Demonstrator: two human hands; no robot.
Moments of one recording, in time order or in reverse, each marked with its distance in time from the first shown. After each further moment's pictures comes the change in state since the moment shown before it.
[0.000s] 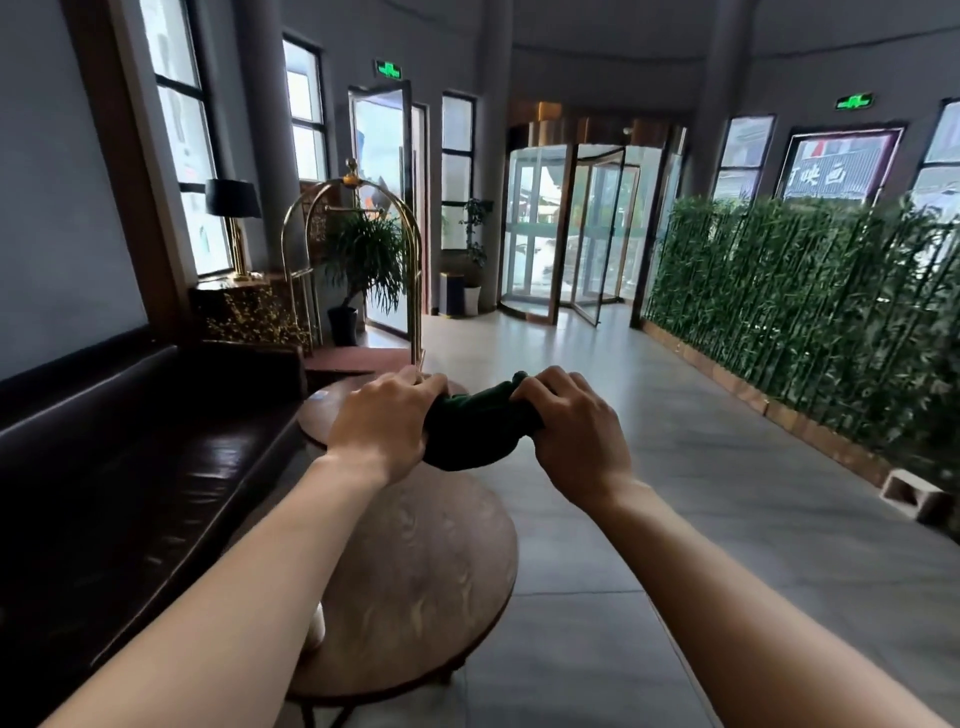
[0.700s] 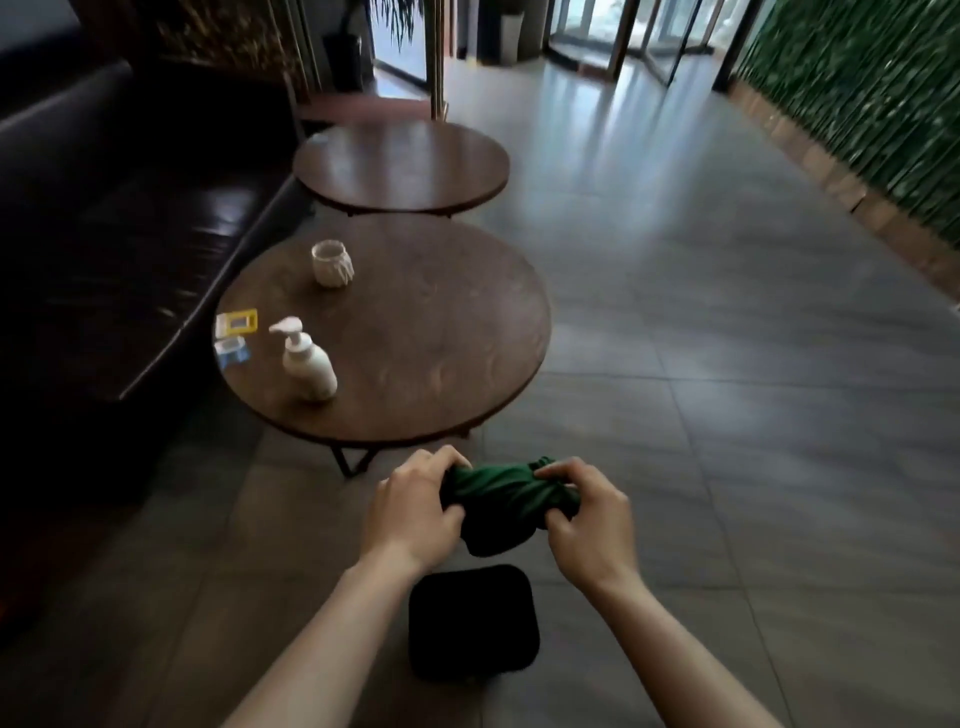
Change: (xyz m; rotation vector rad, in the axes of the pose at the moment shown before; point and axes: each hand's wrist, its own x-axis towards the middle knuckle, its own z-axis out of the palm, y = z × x) left_hand -0.257 0.022 0.288 -0.472 -0.542 -0.477; right_hand -0.319 -0.003 0.234 0.571 -0.443 0.804
